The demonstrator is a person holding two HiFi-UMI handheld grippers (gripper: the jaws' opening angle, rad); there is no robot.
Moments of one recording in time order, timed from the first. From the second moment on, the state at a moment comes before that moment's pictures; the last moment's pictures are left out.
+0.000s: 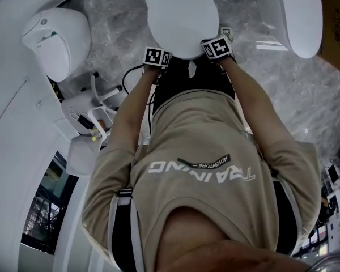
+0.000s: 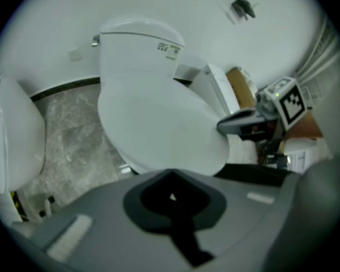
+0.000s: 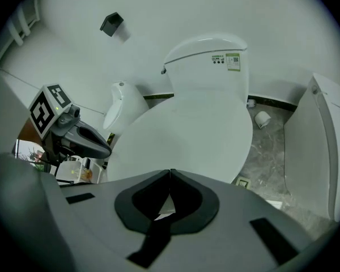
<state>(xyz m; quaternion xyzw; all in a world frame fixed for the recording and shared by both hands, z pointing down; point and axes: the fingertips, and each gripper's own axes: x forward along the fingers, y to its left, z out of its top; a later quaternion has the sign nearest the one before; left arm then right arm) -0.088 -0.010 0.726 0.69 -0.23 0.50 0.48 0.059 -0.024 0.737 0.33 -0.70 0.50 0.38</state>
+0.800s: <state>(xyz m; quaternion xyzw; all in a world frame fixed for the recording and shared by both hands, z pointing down) -0.089 0.036 0.797 0.71 -0.13 0.53 0.44 0.054 0.019 0.803 0.33 -0.68 0.50 0.42</state>
